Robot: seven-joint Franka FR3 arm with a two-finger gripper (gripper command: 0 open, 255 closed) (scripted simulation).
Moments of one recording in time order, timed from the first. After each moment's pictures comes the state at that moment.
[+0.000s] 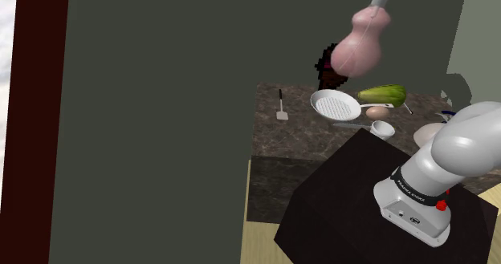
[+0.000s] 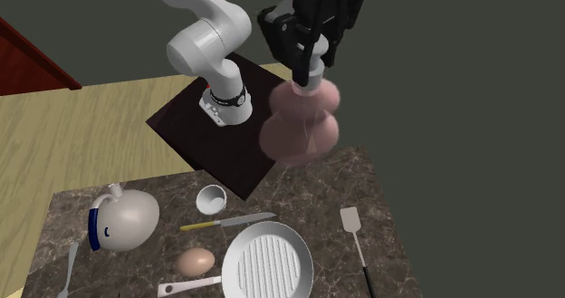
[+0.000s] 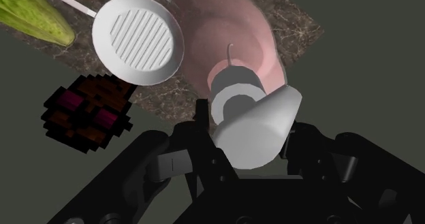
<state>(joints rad) -0.09 -0.51 -0.13 -1.89 -0.08 1.47 -0.04</state>
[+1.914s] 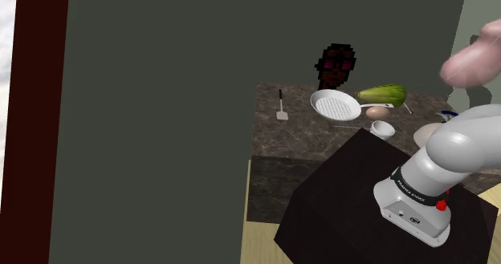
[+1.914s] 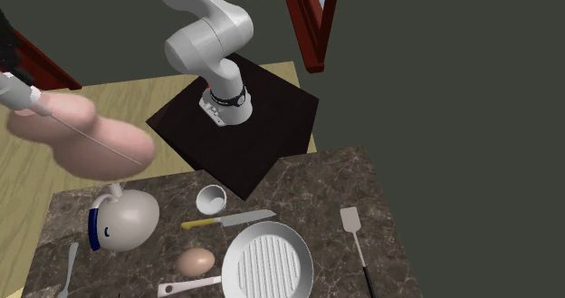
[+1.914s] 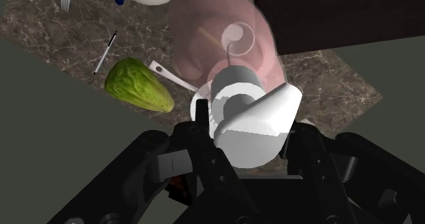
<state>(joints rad) -0.22 -0.77 -0.64 -1.86 -0.42 1.30 -0.68</state>
